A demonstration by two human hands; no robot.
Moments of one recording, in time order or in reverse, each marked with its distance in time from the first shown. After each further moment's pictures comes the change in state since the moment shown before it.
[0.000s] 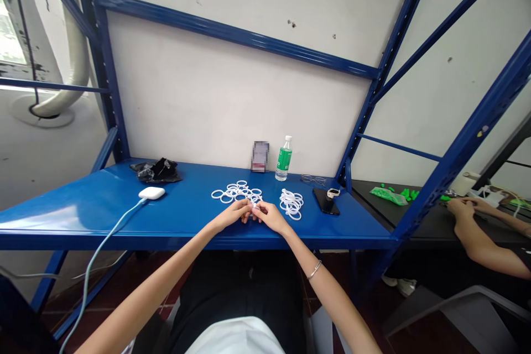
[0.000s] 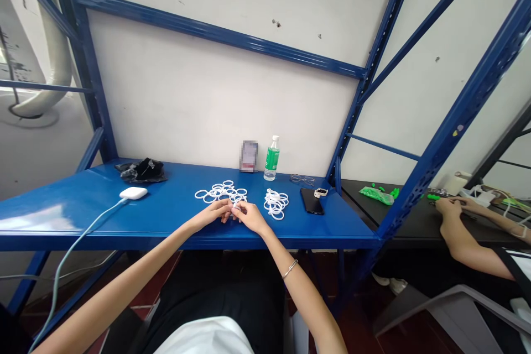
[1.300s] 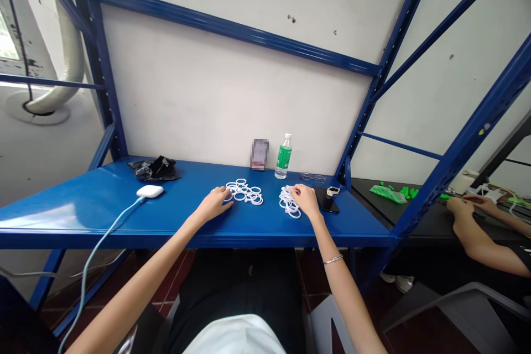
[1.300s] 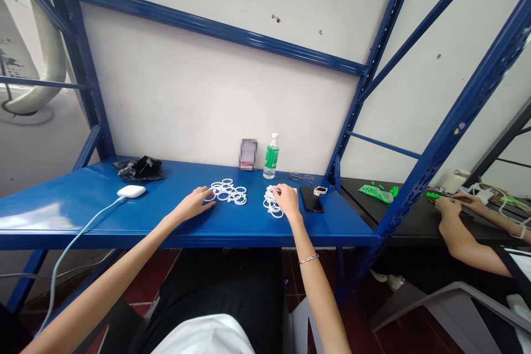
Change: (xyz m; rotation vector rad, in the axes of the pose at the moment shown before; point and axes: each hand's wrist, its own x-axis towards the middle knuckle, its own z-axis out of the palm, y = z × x) left_hand -0.008 -0.012 -0.057 0.901 0.348 0.056; right_hand -0.019 -0.011 -0.102 -0.854 0.483 0.063
